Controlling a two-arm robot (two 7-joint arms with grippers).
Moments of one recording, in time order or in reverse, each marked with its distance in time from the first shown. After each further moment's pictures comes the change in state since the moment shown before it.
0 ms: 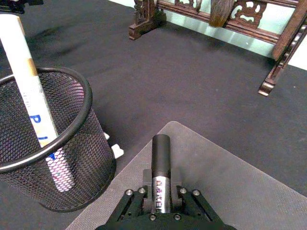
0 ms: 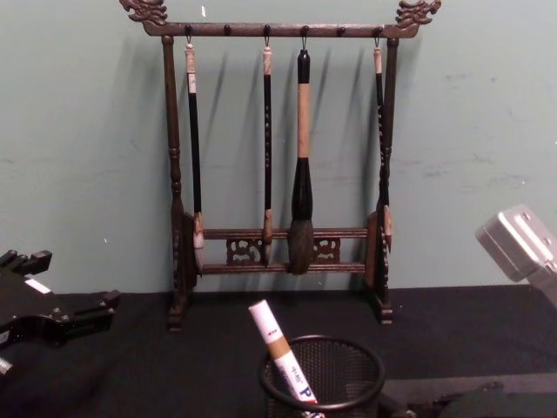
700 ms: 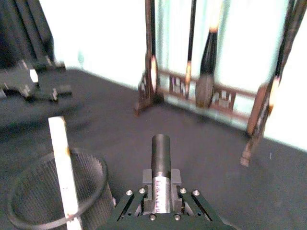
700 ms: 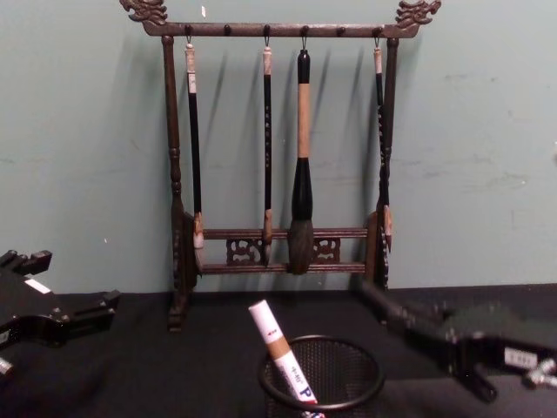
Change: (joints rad) left arm 0.000 0.000 0.000 0.000 0.000 0.000 0.000; right arm -0.047 -0.013 0.084 -0.038 0.107 -0.265 0.041
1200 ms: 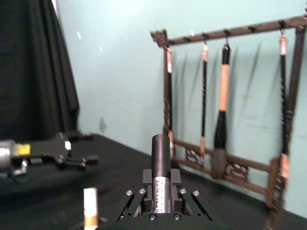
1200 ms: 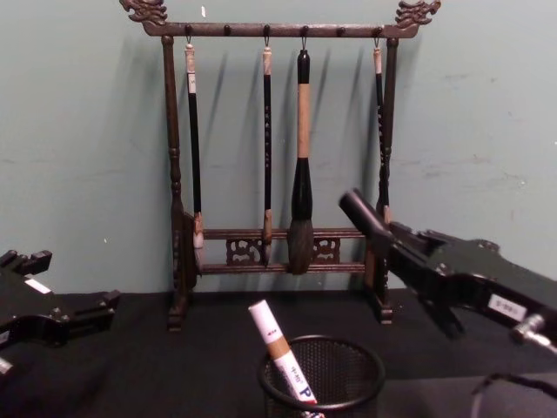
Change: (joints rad) left arm 0.000 0.000 0.000 0.000 0.000 0.000 0.000; right arm -0.001 -0.063 0.022 0.053 0.109 -0.293 0.102
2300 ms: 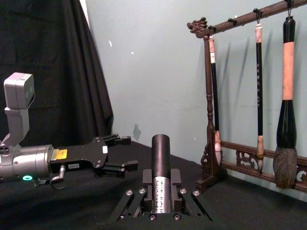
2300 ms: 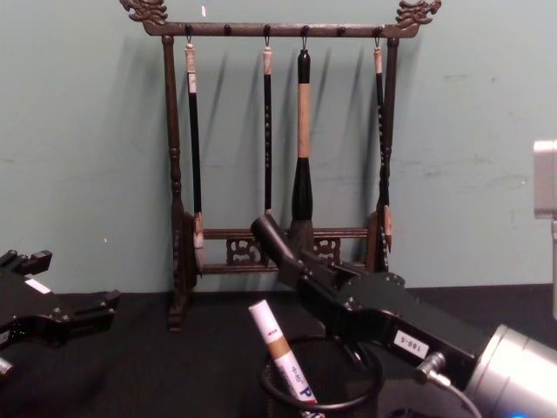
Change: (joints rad) left arm 0.000 0.000 0.000 0.000 0.000 0.000 0.000; right arm 0.092 -0.118 -0.095 0.213 0.063 -0.096 0.123
